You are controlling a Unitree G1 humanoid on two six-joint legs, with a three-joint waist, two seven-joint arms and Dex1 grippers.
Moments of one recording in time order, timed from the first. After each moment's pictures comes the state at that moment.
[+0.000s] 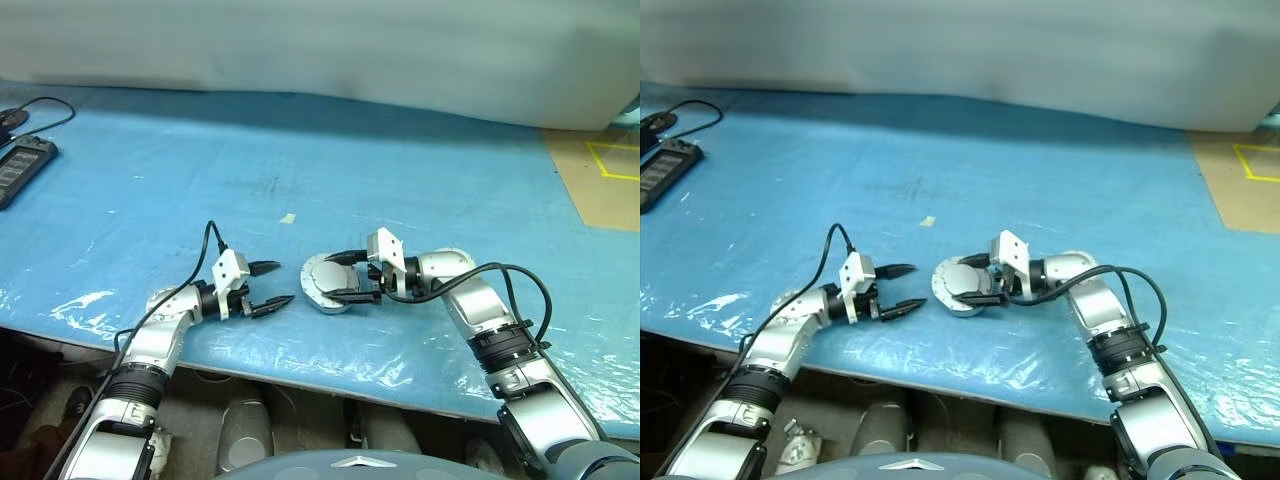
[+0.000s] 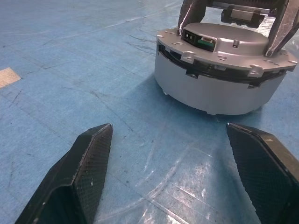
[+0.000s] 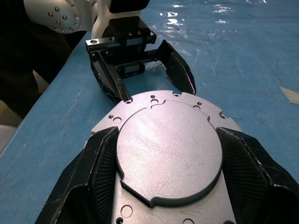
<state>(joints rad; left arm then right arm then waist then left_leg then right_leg) -0.27 0.39 -0.08 0.38 -0.26 -0.14 -1.13 -0.46 -0.42 0.25 0.23 0.18 0.08 1.22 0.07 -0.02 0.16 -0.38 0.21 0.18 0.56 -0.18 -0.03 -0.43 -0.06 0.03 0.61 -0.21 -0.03</state>
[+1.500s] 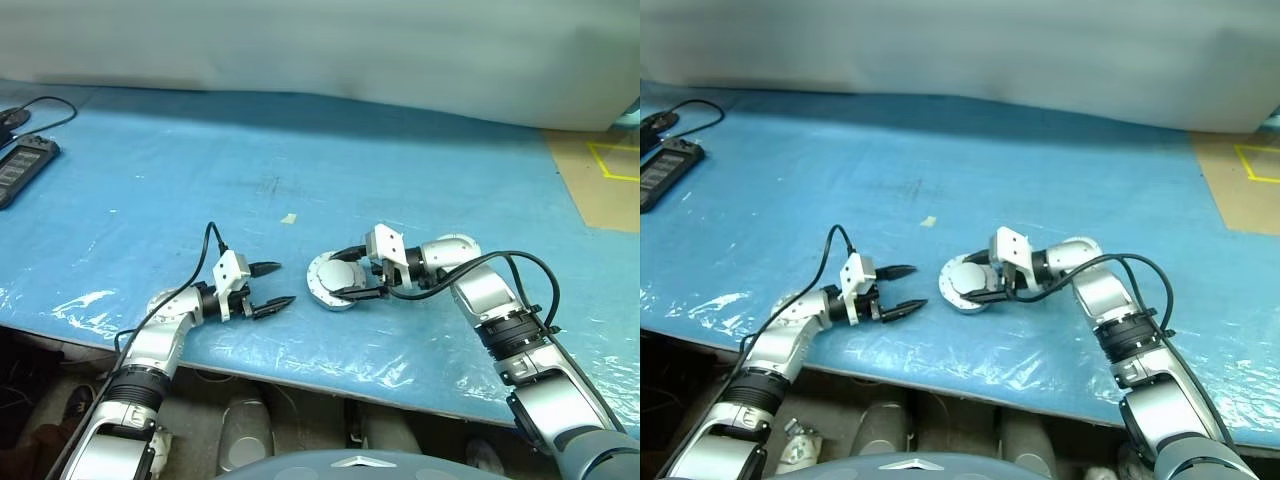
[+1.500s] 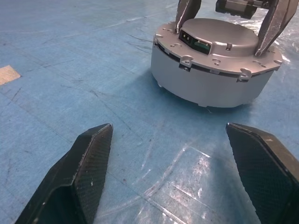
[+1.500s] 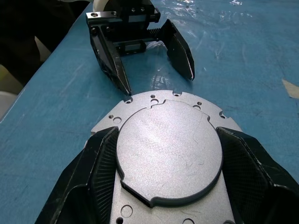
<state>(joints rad) -0.26 0.39 -0.08 0.37 -0.26 -0.13 -1.12 -0.54 -0.49 0.30 0.23 0.13 0.09 1.27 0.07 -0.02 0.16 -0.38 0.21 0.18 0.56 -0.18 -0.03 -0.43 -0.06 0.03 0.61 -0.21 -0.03</state>
